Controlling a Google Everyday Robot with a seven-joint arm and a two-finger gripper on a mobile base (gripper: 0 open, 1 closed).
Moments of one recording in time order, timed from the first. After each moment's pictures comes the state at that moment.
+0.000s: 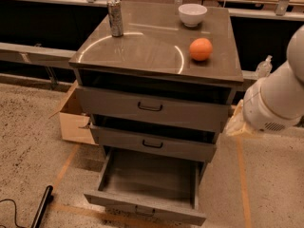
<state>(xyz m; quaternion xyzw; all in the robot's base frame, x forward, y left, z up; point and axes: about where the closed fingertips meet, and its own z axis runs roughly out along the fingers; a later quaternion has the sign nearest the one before) 0.435 -0.198 0.851 -0.64 0.75 -0.04 0.17</state>
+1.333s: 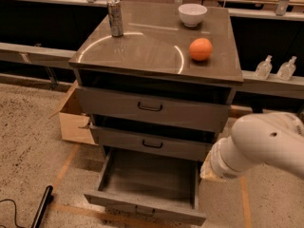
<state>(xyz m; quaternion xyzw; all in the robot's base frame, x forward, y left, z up) 0.423 -0.168 0.666 -0.63 0.76 0.02 0.15</state>
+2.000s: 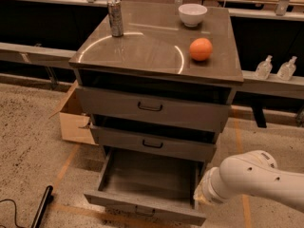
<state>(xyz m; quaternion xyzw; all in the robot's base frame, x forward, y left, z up) 0.405 -0.166 0.539 -0.58 0.80 0.05 0.14</state>
